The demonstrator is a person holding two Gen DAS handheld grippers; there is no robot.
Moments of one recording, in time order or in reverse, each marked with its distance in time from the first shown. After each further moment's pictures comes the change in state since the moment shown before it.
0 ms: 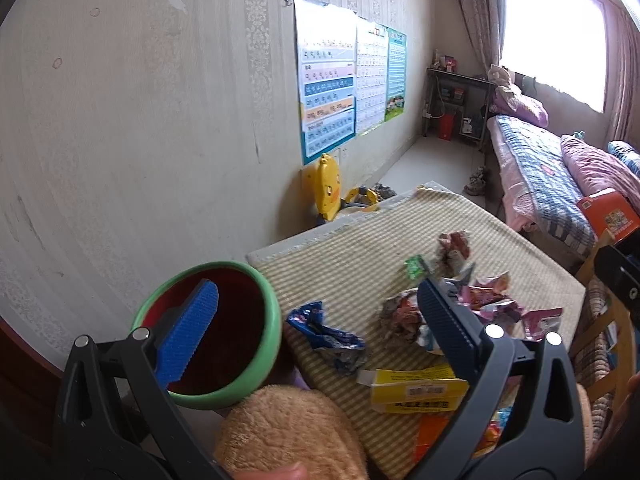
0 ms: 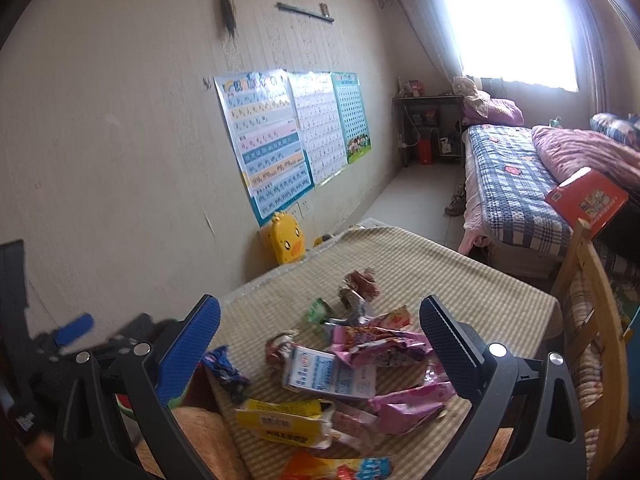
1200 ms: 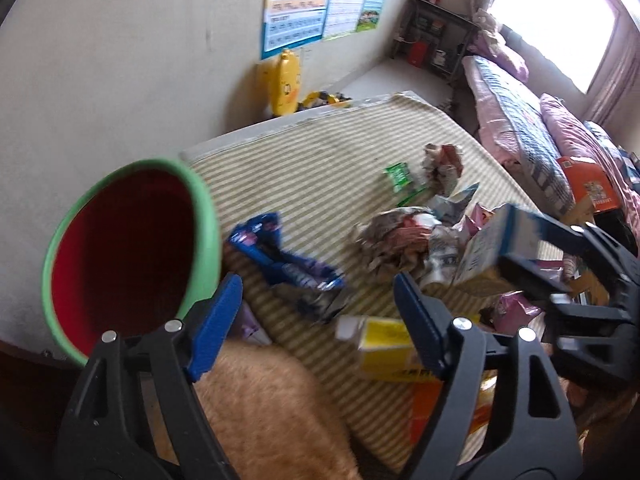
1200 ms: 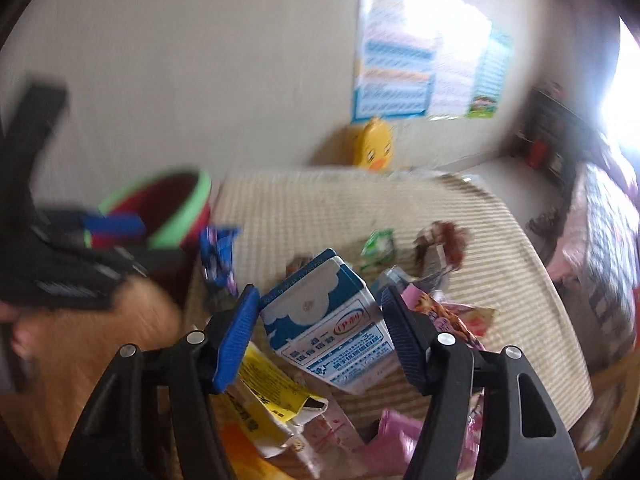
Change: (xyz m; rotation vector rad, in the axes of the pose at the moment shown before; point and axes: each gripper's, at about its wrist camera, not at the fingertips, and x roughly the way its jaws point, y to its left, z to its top) left arm 0.105 -0.002 -0.040 -0.049 0.347 -0.234; right arm 0.104 0.024 -0.038 -0.372 0.231 0.241
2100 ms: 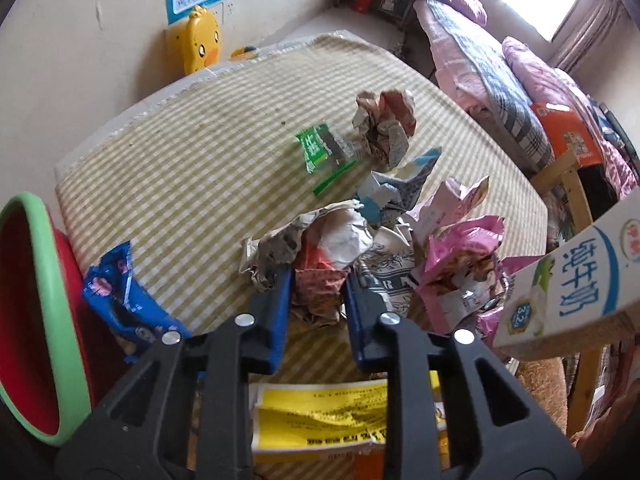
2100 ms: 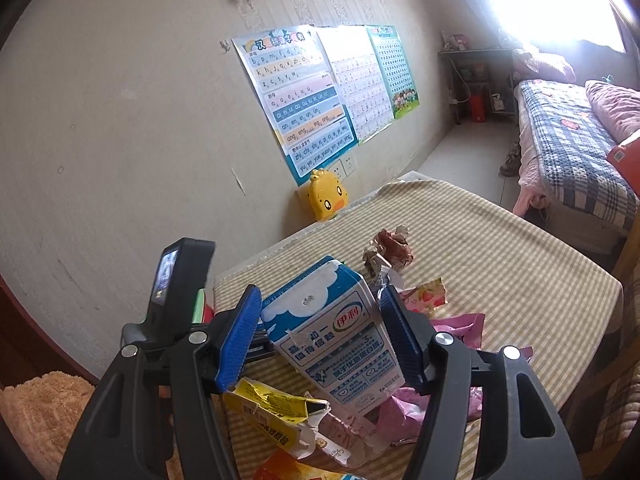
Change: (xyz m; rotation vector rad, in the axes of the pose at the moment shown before) left arm 0.084 -0.062 0.028 0.109 0.153 -0.152; right arm -0.061 -0.062 -0.014 0.397 -0.171 0.017
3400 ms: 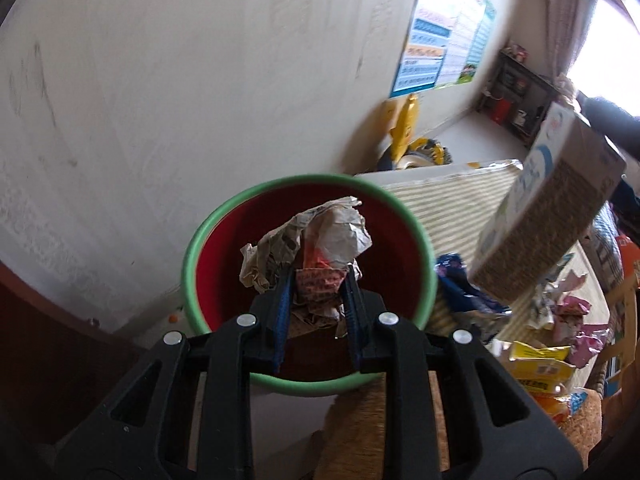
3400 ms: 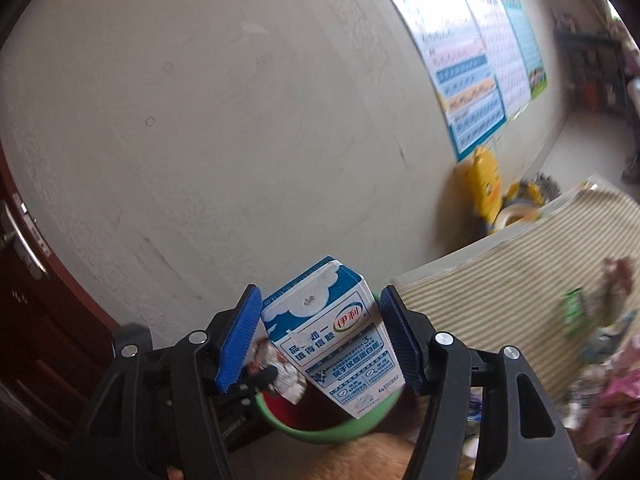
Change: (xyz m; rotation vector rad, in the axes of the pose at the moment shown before) left arm -0.159 0.196 -0.091 -0.359 -0.272 0.364; right arm 0.128 0.217 0.027 -0.082 0.183 0.380
